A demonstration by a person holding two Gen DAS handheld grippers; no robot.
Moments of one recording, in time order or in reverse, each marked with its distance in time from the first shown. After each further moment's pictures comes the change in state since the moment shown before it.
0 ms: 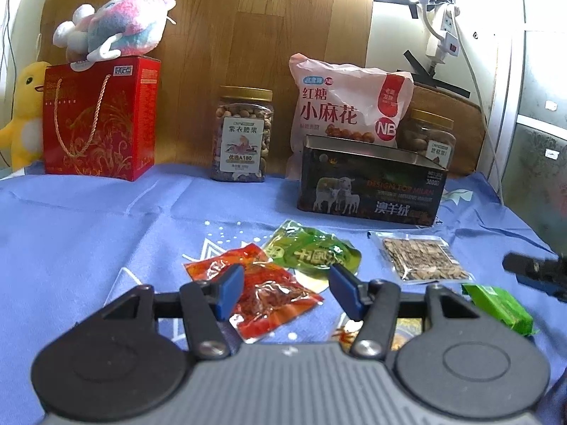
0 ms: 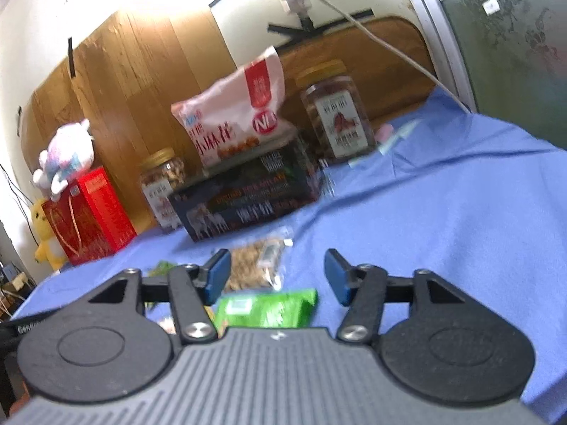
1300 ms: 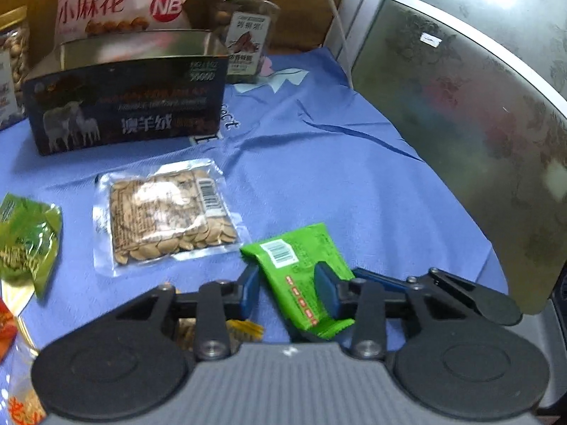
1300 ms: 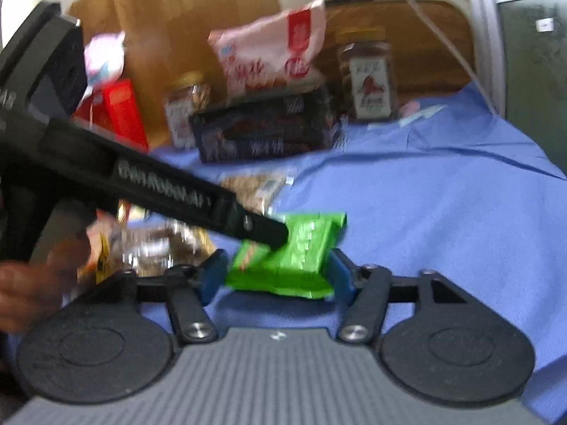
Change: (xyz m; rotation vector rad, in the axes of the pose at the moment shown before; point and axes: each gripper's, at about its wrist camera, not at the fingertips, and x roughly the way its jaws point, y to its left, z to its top) left arm 0.084 -0.142 0.029 0.146 0.479 -0.488; right arm -0.010 -0.006 -0.007 -0.249 0.203 0.046
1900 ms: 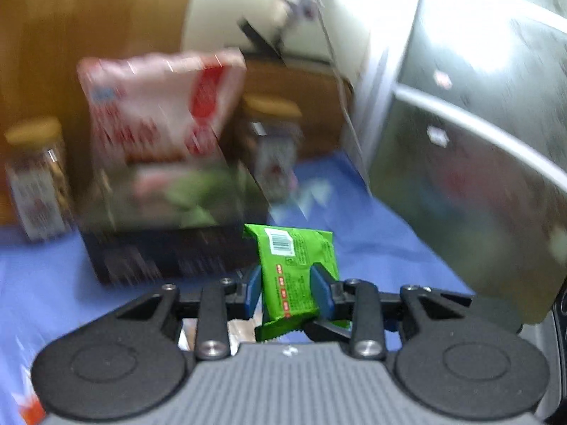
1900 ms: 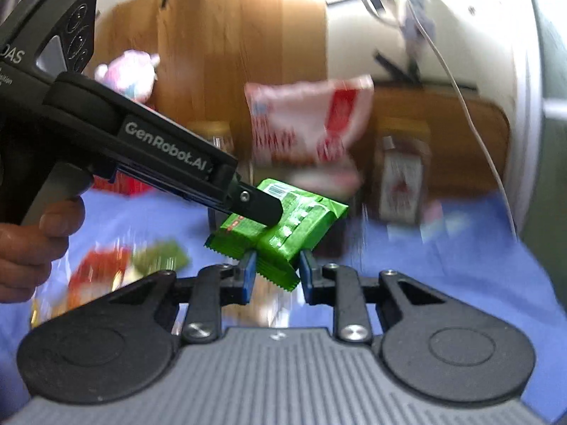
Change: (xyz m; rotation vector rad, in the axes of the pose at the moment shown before) left arm -0.064 0.020 0.068 0.063 -0.313 0.093; right arm 0.019 0.026 0.070 -0.225 -0.215 0.002
